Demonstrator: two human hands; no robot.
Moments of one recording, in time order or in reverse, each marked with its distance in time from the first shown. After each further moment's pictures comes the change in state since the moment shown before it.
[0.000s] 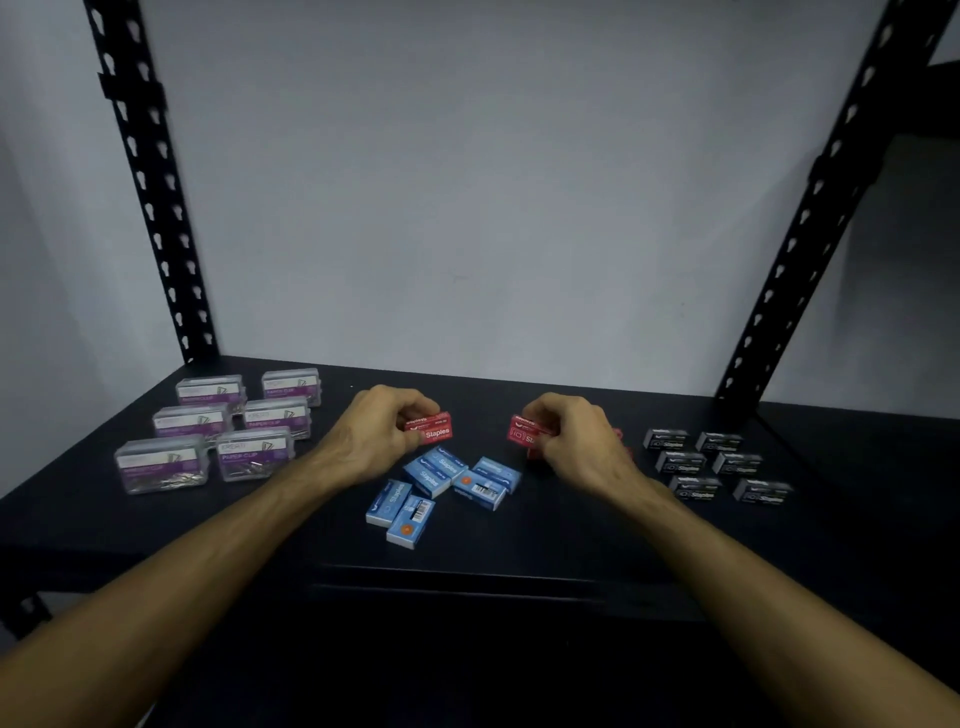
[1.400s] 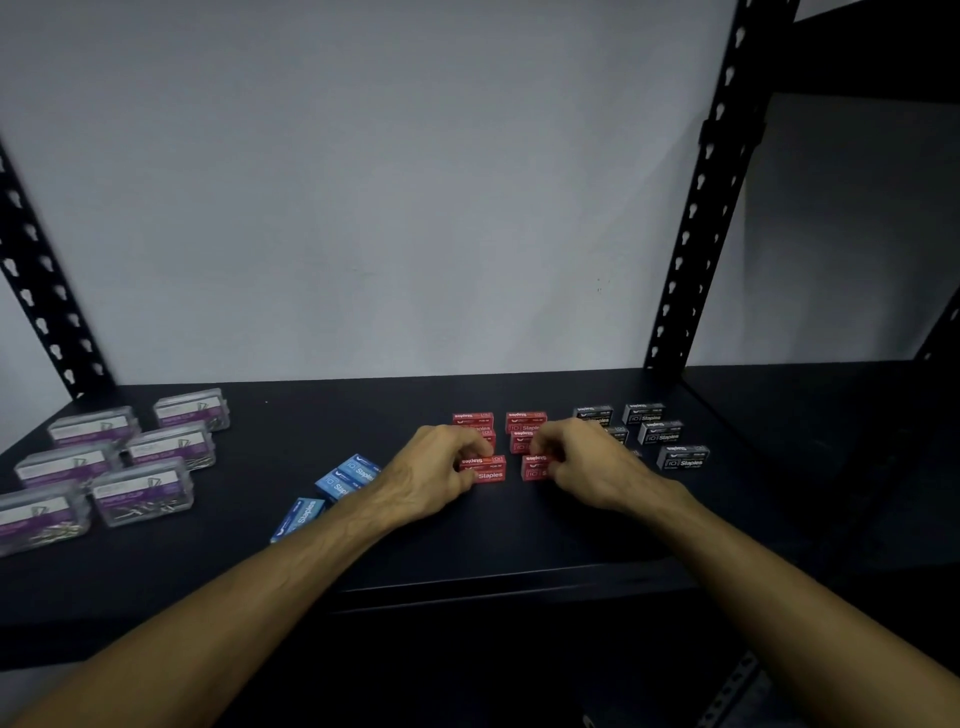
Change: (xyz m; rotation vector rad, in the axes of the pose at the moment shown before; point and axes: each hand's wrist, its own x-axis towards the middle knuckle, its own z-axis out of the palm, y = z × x) left_hand 0.028 0.080 0.108 -0.003 -0.190 0.247; right_hand -0.029 0.084 -0.044 -0.174 -0.185 0.016
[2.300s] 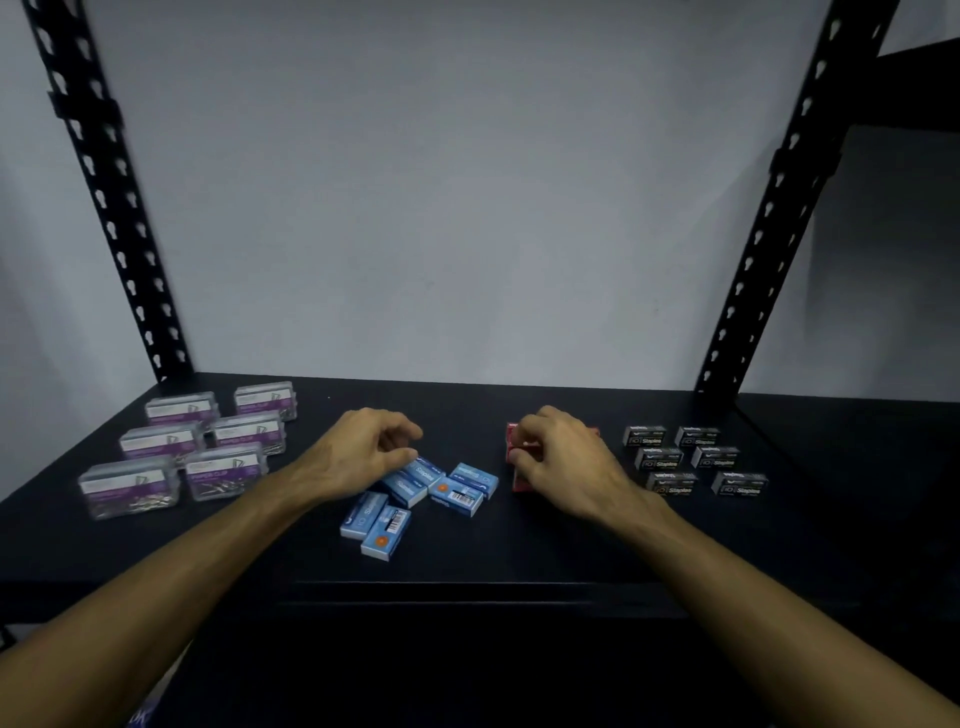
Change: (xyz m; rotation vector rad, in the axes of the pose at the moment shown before) left_hand -0.060 -0.082 -0.091 0.008 0.055 -0.190; right_hand 0.026 -0.069 0.029 -0.082 0.218 -0.189
